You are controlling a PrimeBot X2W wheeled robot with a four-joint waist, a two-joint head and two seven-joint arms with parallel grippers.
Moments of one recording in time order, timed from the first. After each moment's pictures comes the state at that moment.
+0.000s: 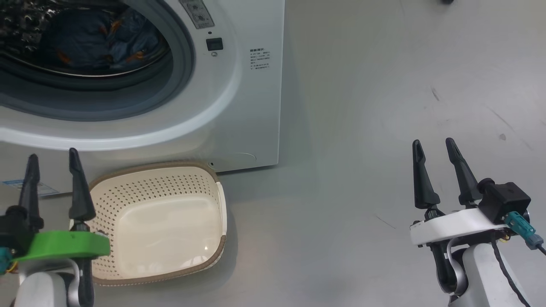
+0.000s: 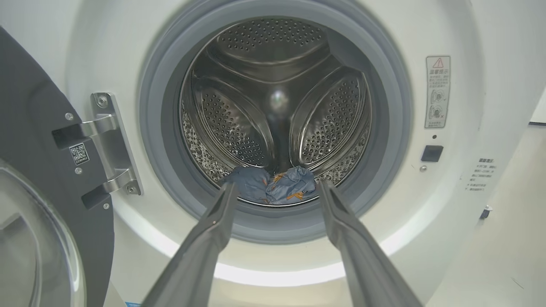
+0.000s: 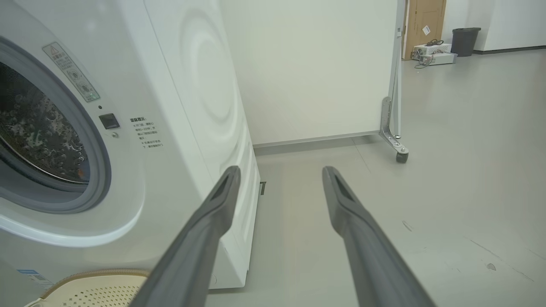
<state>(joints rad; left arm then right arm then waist) -0.17 0.05 0.14 0.15 -0.30 -0.13 -0.26 -0.14 -0.05 0.09 0.16 0.31 0.12 -0.26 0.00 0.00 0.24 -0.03</state>
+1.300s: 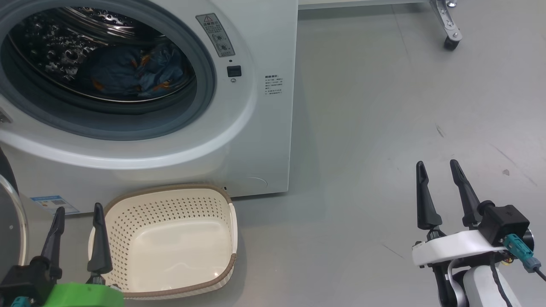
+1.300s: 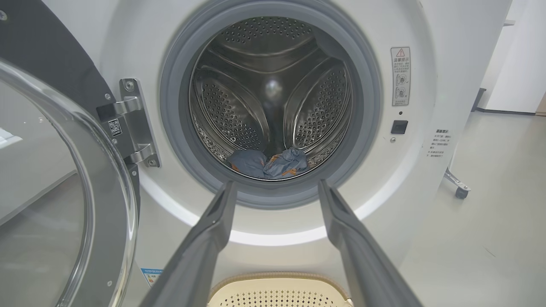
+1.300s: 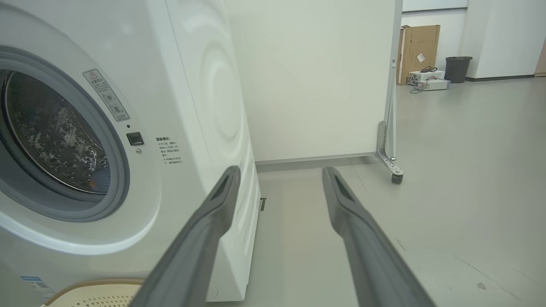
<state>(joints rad) 0.04 0.04 0.12 0.08 -0.29 -0.12 -0.26 -0.05 -0.04 0.09 0.11 0.28 0.11 -0.26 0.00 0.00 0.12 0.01</state>
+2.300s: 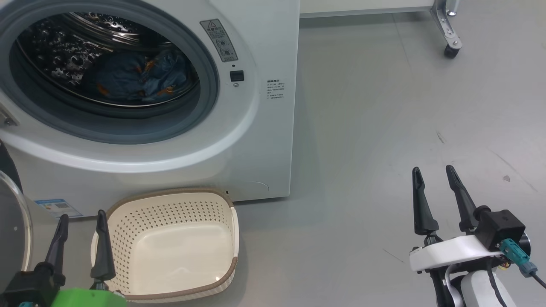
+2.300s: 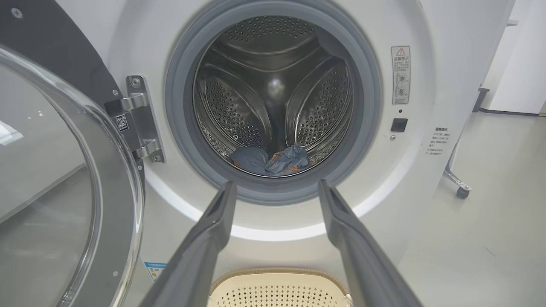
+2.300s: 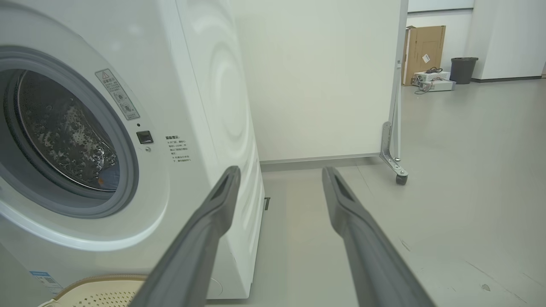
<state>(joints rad) 0.06 0.04 0.10 0.08 -0.30 -0.11 -0.26 -0.03 -0.04 0.10 0.11 0.28 0.11 -0.26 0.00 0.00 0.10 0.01</state>
